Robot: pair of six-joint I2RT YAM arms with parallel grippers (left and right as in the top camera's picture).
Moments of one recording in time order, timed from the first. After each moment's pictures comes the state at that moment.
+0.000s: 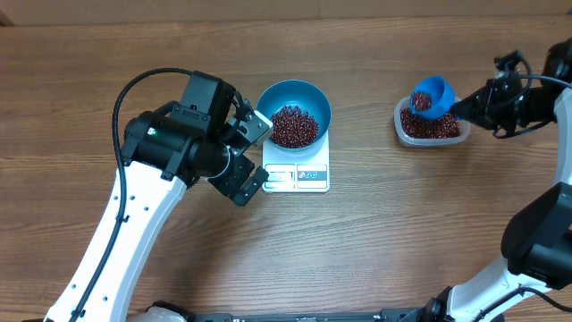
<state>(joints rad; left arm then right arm) -0.37 1.44 1.51 -1.33 0.15 0.32 -0.40 1.90 1.75 -1.31 -0.70 -0.11</state>
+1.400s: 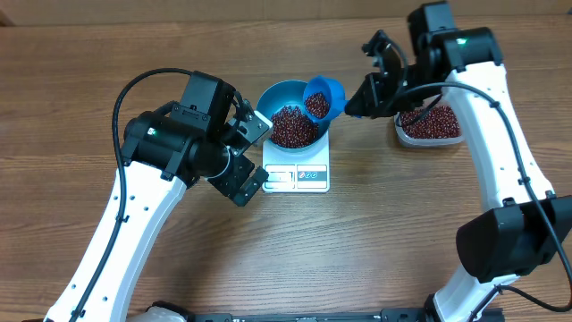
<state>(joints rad) -0.37 1.44 1.51 -1.33 0.15 0.32 0.18 1.89 1.90 -1.33 -0.60 -0.05</state>
